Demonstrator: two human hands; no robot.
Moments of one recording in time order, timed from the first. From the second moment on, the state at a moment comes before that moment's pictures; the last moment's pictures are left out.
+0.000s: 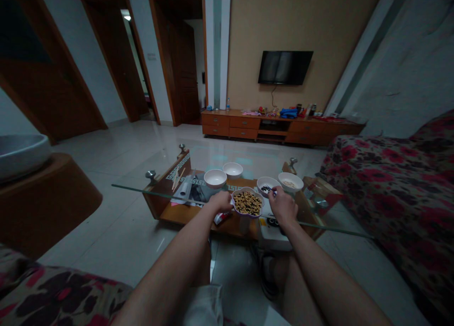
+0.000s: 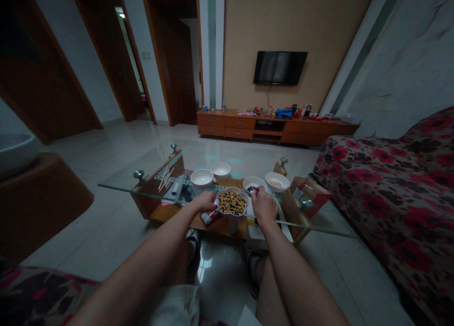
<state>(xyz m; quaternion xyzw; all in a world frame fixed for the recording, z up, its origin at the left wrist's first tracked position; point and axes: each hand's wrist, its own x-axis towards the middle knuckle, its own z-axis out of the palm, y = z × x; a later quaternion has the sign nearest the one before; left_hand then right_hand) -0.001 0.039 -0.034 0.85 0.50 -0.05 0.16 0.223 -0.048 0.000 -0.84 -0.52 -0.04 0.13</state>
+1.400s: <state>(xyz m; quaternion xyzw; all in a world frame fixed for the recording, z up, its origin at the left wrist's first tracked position) -0.001 0.034 -0.027 0.85 0.50 -0.04 0.17 0.217 -0.050 -0.003 -0.78 -0.61 -0.05 0.10</state>
